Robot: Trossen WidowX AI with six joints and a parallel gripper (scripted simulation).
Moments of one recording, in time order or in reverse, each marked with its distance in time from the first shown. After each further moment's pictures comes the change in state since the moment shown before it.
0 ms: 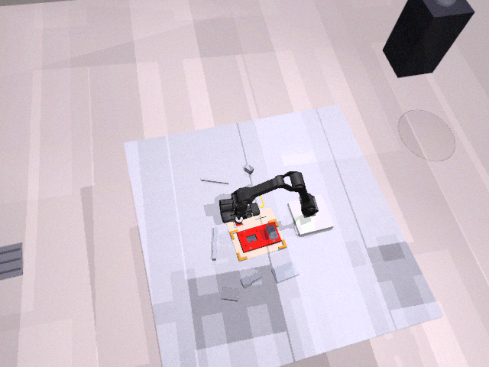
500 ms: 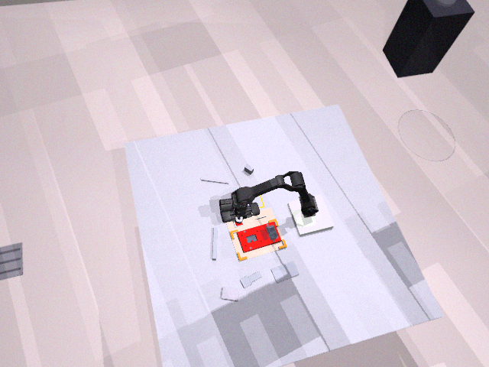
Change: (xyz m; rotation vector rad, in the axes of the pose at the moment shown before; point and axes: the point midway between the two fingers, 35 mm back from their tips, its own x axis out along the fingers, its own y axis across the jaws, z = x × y) arm -0.003 0.000 0.000 0.000 0.000 -0.001
